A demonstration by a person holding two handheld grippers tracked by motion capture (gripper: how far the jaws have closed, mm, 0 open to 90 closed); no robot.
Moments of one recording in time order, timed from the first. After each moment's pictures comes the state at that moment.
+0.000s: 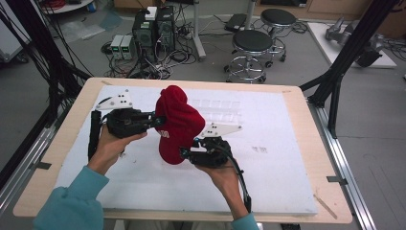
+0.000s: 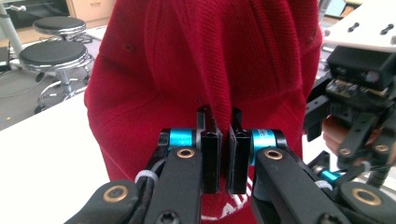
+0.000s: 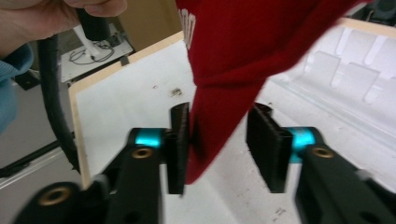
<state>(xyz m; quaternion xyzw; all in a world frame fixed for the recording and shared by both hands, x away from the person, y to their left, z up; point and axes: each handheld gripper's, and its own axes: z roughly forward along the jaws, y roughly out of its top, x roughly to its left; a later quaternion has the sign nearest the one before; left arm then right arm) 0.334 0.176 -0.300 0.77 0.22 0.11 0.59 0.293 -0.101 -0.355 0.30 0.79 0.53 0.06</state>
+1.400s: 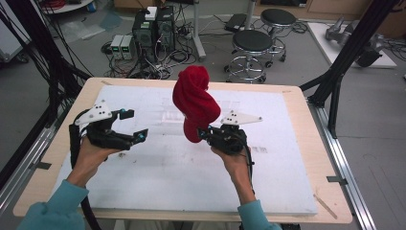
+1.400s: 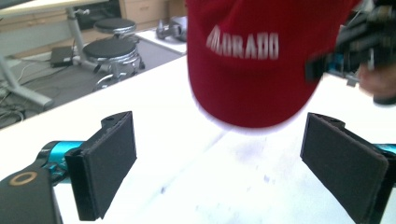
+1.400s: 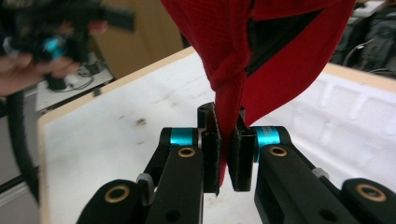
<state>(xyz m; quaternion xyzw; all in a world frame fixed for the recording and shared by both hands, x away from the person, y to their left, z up) 0.315 0.229 -0.334 0.75 0.28 0.18 0.57 0.318 -0.139 -0.342 0.32 0.76 0.56 0.11</state>
